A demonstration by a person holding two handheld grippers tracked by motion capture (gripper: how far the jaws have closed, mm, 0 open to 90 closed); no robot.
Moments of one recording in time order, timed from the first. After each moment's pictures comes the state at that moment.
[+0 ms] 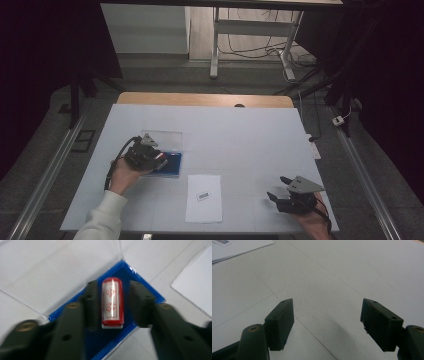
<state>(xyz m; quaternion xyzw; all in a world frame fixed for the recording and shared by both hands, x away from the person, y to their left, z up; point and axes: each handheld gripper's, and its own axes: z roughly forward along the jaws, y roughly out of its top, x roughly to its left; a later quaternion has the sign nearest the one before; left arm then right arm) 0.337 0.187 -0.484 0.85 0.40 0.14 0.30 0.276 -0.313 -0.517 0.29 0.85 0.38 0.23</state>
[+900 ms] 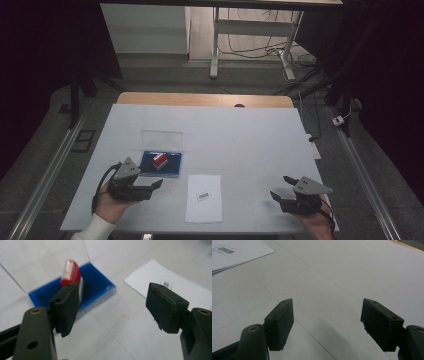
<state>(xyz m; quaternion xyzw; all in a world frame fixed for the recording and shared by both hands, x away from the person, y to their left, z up) 0.232 0.199 -0.483 0.81 0.40 0.16 0.40 0.271 -0.323 -0.512 0.29 0.83 0.41 0.24</state>
